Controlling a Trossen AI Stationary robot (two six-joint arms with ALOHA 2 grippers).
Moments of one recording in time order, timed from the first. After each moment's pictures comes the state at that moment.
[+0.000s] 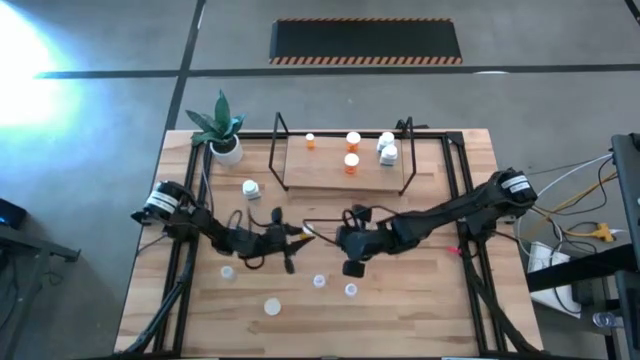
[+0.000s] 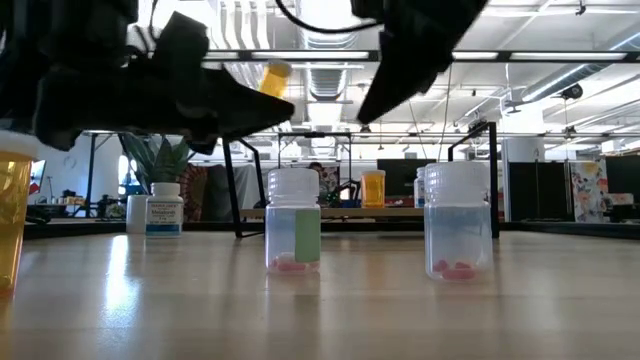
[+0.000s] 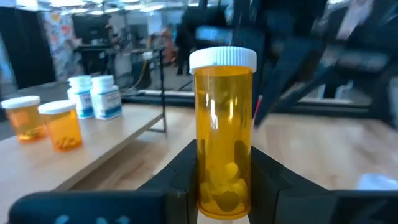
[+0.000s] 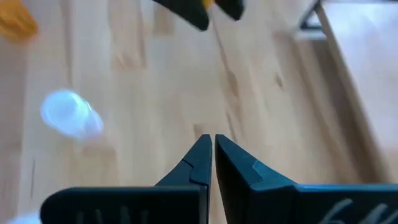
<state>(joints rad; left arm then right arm) -0.33 1.84 0.41 1.52 -0.58 0.01 0.28 1.70 1.22 -0.46 0.35 0.28</state>
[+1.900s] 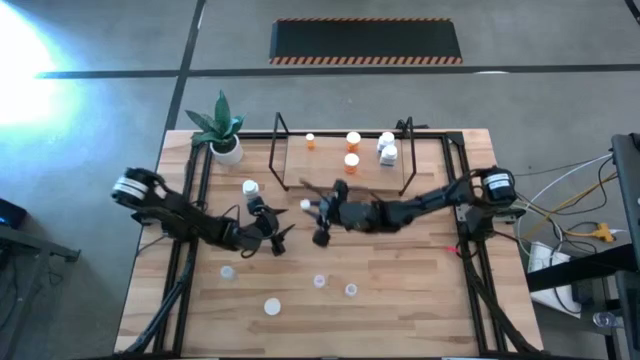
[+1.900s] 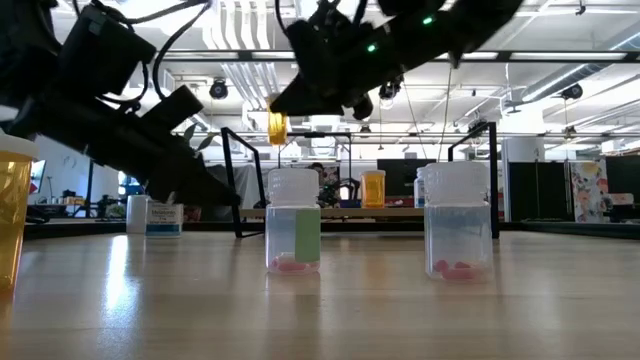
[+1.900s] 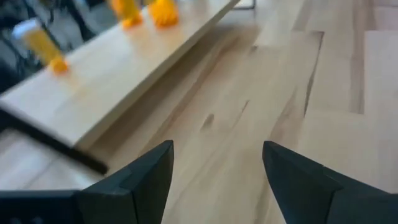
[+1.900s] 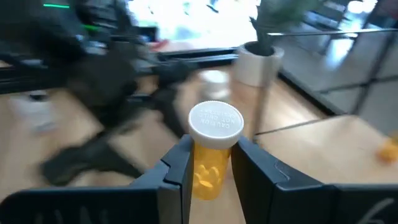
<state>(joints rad) -0.27 1.55 0.31 0.72 -0.77 -0.21 0.08 1.82 1.07 0.43 0.44 0.08</state>
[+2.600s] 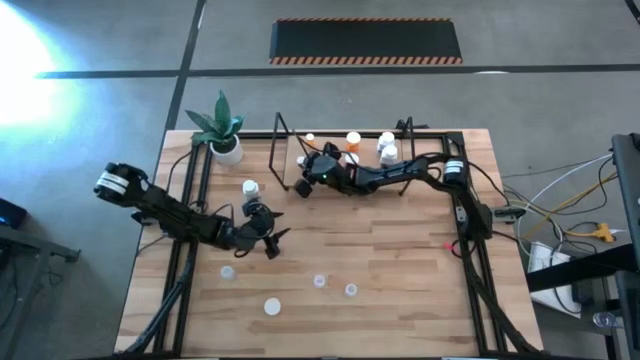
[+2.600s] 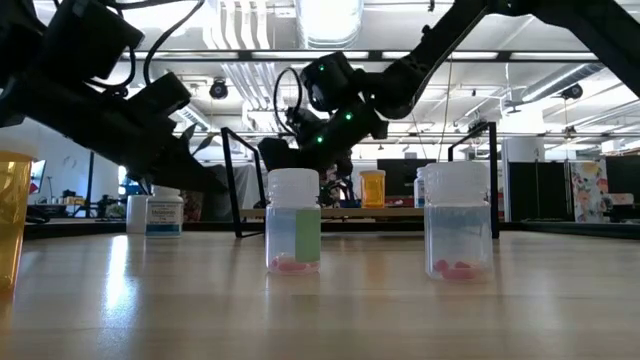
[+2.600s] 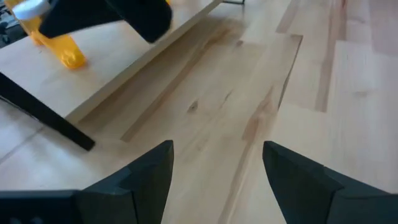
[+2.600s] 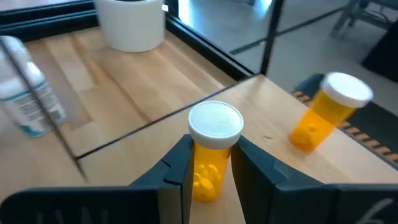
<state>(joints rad) -0.30 1.39 0.30 0.52 -0.70 -0.36 -0.24 2.14 1.35 0.32 0.41 0.11</state>
